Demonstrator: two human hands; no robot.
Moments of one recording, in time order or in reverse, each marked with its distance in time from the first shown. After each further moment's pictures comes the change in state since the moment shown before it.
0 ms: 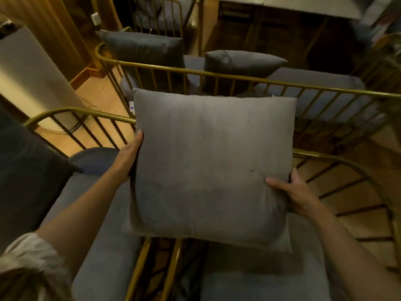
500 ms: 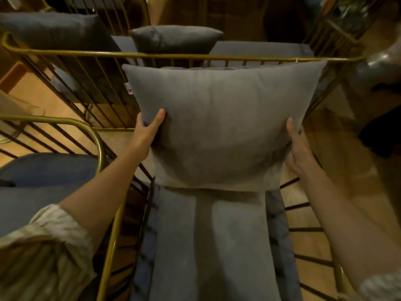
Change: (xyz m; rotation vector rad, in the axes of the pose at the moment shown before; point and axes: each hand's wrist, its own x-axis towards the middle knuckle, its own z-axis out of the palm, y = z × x) left_hand -0.008 0.024 0.275 -0.035 -0.179 0.096; right_hand 0.045 -0.020 -0.204 0.346 0.332 -0.174
